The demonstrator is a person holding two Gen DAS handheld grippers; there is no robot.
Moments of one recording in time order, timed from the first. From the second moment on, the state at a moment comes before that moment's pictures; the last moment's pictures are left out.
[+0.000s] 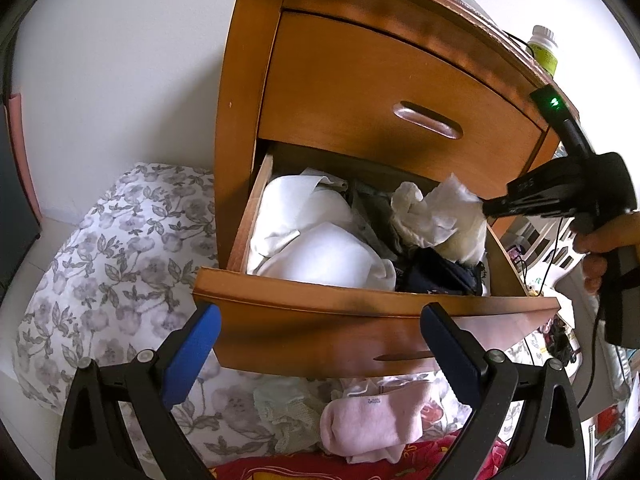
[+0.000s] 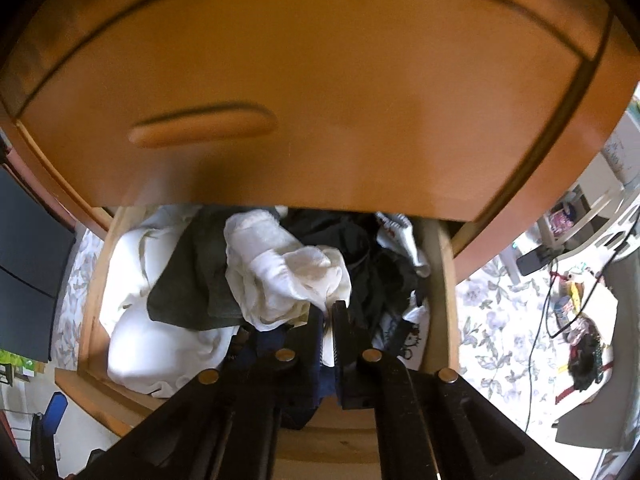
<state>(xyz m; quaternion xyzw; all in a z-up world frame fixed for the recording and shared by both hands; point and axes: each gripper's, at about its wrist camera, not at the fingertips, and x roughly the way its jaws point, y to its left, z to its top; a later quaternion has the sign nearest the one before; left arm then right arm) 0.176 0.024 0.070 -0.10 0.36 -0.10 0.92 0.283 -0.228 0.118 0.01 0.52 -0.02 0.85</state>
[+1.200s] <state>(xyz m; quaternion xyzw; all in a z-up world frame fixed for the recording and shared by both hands) 0.179 0.021 0.062 -0.08 0.38 -0.10 0.92 0.326 -0.189 0.038 -0.07 0.59 -0.04 0.80</state>
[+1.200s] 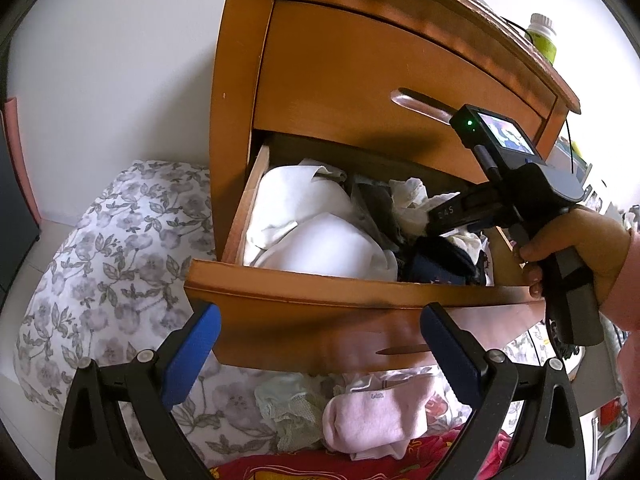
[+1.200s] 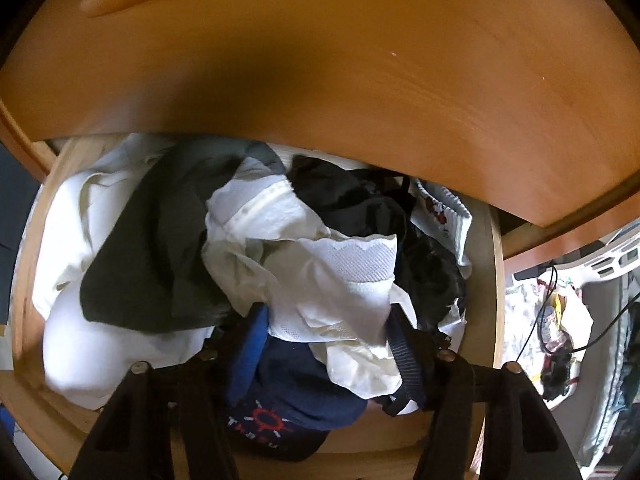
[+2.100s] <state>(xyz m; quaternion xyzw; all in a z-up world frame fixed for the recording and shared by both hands) 0.168 0.015 0.073 -0.07 0.37 -0.10 0.92 0.258 -0.226 0.141 -0.13 0.45 -0.09 0.88</state>
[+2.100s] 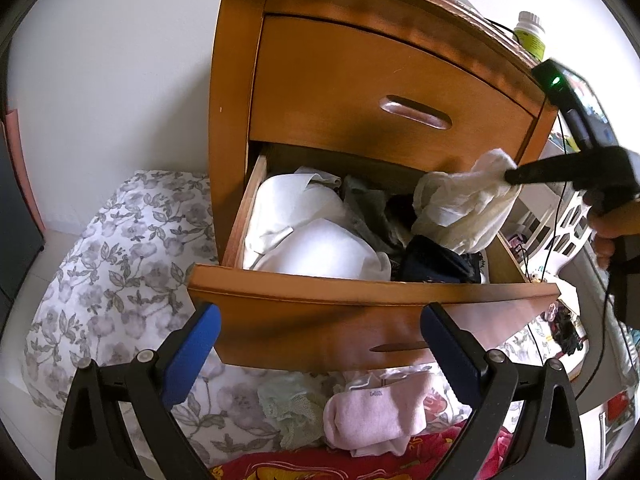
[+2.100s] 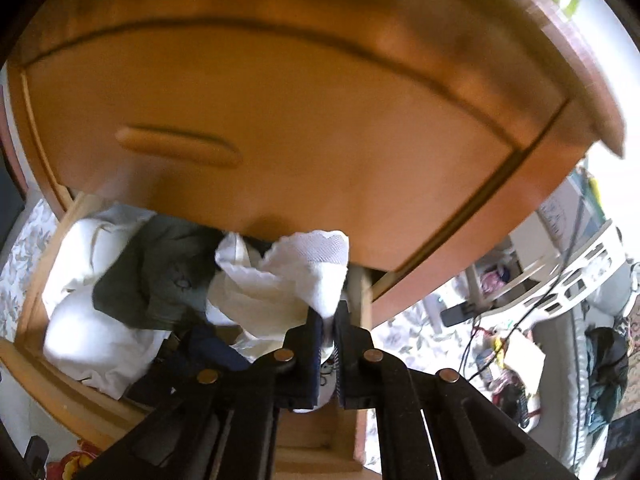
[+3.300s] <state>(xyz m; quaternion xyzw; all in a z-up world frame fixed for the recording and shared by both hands) 0.114 0.020 0.114 -0.04 0.32 -0.09 0.94 0.088 -0.183 0.295 -0.17 0.28 0.00 0.95</state>
